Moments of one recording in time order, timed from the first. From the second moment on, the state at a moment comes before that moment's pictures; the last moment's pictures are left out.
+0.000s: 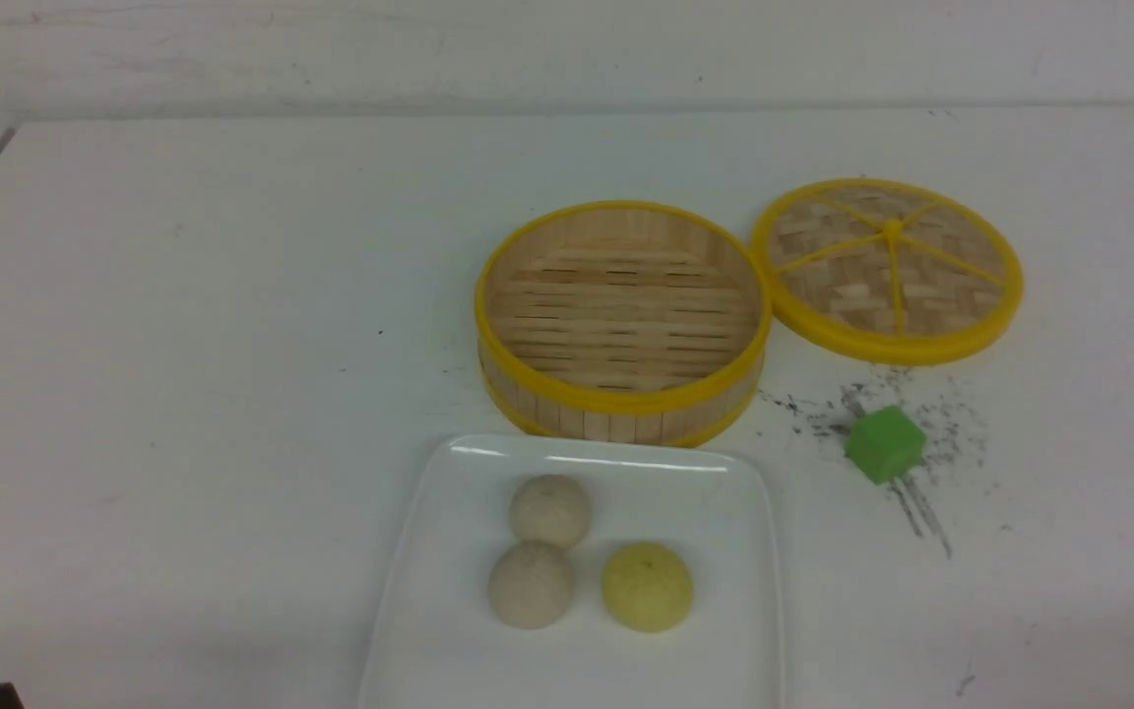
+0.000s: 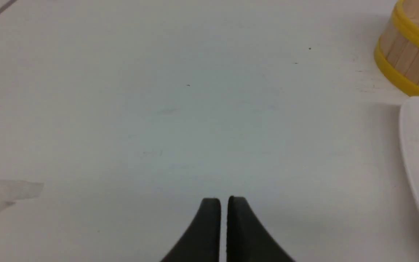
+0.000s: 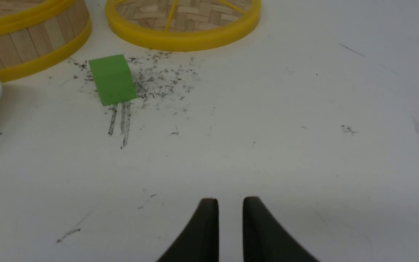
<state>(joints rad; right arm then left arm) 0.02 -0.01 0.02 0.06 0.41 -0.03 -0.10 0.00 0.03 0.22 0.36 -0.31</state>
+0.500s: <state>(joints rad) 0.02 -0.01 0.02 0.06 0.41 -0.03 -0.10 -0.01 0.03 0.18 0.38 -0.26</state>
